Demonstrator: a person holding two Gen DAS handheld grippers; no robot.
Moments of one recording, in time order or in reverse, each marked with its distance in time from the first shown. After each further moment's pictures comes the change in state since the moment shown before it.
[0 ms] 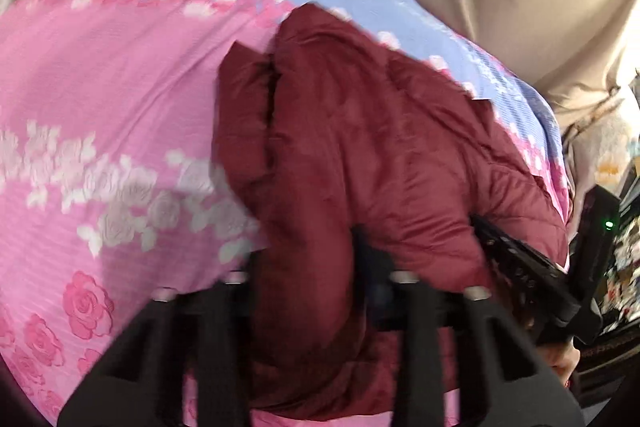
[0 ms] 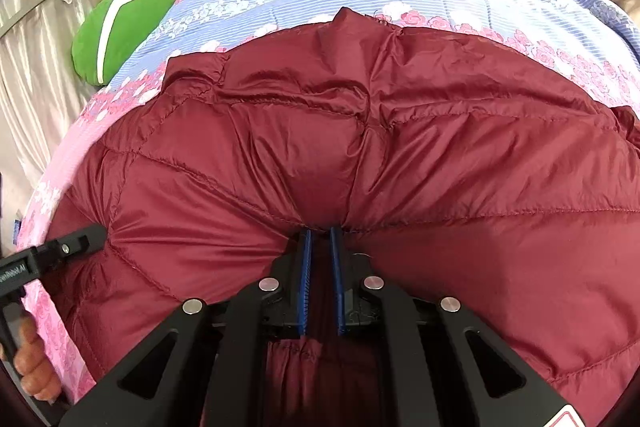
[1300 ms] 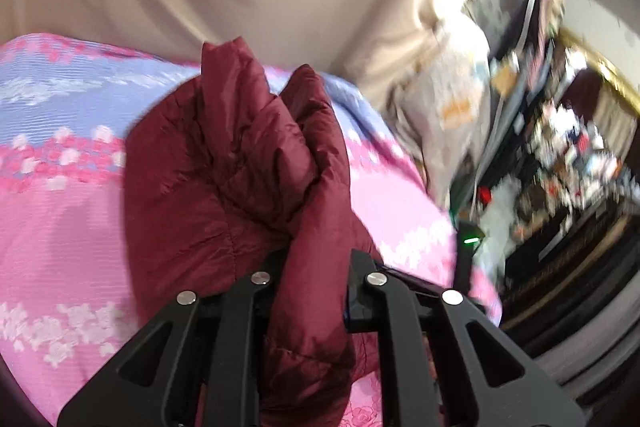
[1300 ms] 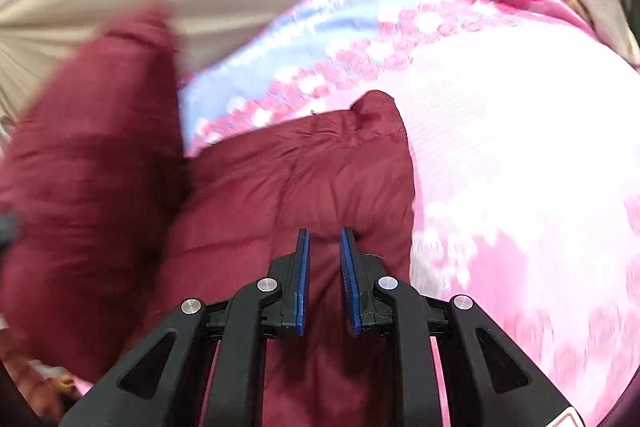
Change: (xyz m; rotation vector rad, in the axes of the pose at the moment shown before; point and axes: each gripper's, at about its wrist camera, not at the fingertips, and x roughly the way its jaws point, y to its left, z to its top) left arm -0.048 -0.257 0.010 0.360 -0.134 -0.414; right arm -0.124 -0.237 -0.034 0.449 -0.172 -0.015
